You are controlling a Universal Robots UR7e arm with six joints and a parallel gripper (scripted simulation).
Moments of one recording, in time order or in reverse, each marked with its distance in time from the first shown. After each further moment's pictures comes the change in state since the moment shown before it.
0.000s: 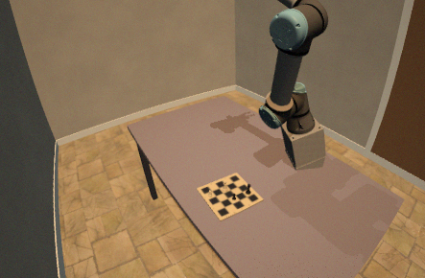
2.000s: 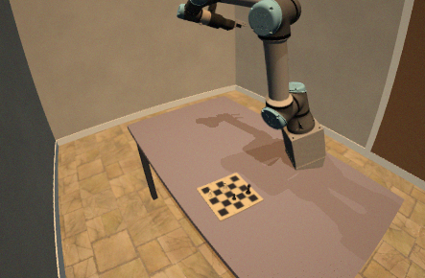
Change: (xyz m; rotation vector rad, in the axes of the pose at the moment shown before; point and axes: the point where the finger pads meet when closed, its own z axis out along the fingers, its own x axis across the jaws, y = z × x) arm -0.156 0.185 -0.034 -0.396 0.094 0.145
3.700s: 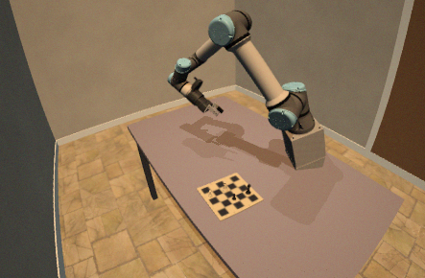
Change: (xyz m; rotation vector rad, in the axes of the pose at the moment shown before) arm 0.011 0.476 -0.019 -0.347 0.741 0.396
